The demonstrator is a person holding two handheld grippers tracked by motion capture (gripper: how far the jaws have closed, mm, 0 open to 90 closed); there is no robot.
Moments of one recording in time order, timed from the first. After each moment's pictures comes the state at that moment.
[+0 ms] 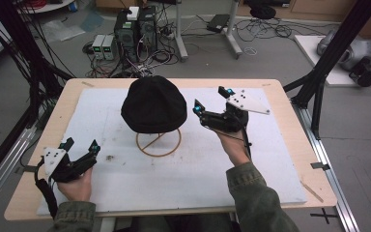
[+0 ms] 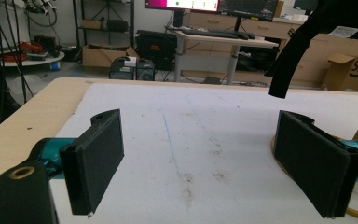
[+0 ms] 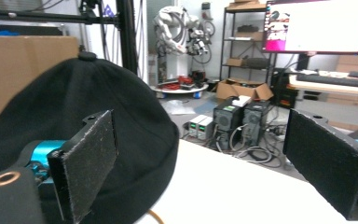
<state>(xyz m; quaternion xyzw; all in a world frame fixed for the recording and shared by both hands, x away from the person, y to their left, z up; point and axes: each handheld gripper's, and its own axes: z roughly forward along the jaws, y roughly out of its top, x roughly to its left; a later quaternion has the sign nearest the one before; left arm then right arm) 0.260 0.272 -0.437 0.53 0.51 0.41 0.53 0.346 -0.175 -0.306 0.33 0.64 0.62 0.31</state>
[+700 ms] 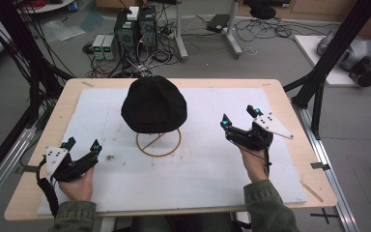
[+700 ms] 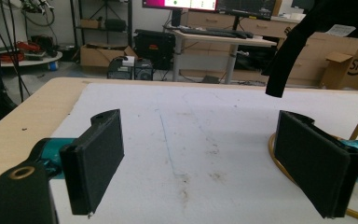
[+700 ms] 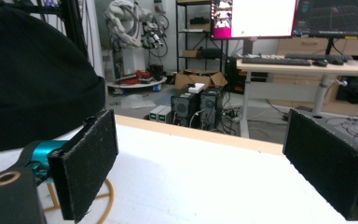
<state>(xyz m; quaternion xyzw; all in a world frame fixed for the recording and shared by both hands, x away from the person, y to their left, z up) 0.262 0.269 -0.437 0.54 0.51 0.41 0.53 0.323 -0.239 -0.353 0.40 0.61 0.58 0.36</state>
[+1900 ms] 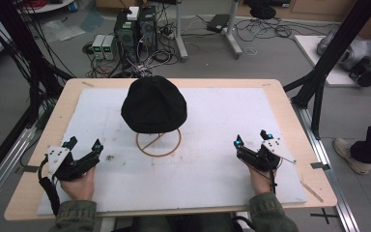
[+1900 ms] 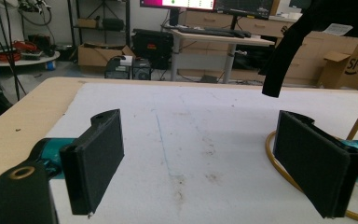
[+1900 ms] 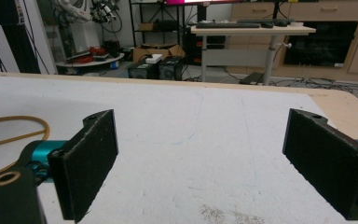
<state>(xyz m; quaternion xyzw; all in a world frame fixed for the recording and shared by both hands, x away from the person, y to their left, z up) 0.264 0.267 -0.437 0.54 0.51 0.41 0.53 0.301 -0.277 -0.427 0.48 0.59 0.52 0.39</state>
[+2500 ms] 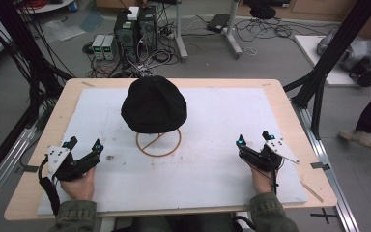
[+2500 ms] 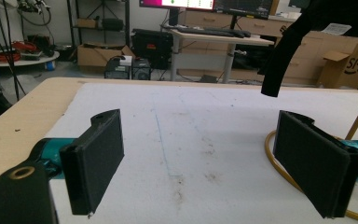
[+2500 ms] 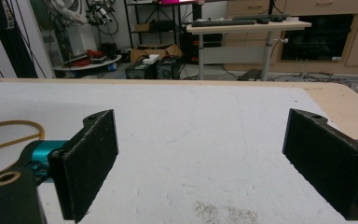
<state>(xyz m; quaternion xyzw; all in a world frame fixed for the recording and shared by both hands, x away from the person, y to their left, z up) 0.264 0.266 -0.437 0.54 0.51 0.41 0.53 0.302 -0.283 -0.429 0.49 0.59 0.52 0.38</state>
